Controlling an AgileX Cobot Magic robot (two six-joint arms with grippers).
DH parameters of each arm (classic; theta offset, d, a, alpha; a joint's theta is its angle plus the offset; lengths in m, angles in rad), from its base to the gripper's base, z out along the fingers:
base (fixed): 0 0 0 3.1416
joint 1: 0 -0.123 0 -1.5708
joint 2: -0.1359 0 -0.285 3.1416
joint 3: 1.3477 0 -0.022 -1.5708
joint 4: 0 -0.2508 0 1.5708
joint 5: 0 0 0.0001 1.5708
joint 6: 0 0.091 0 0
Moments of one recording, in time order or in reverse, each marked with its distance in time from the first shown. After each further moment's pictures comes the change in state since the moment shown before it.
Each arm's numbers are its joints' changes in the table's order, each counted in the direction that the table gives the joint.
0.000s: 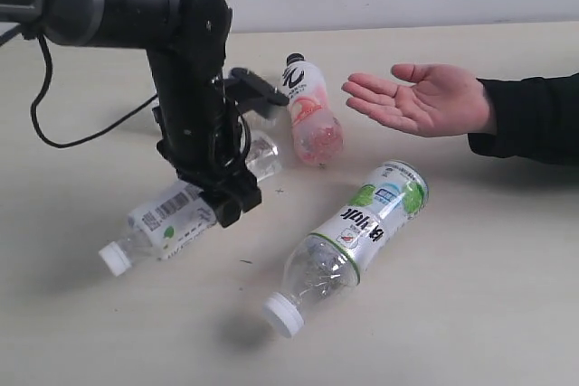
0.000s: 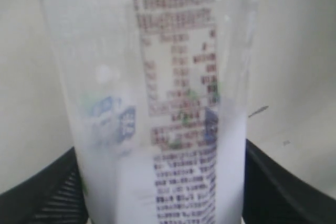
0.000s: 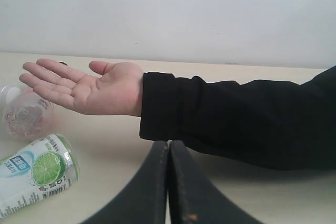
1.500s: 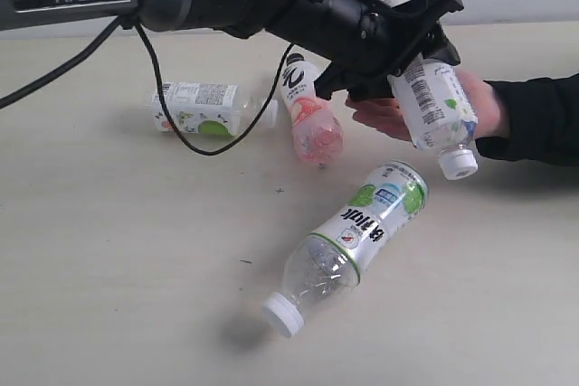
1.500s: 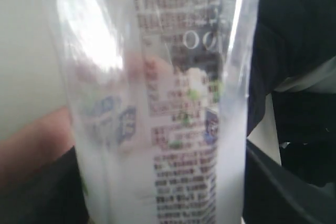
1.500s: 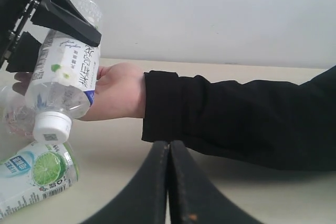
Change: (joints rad) left arm 0.088 -0.158 -0.325 0.906 -0.569 -0.274; right arm 0.000 0.000 0.000 0.000 0.000 0.000
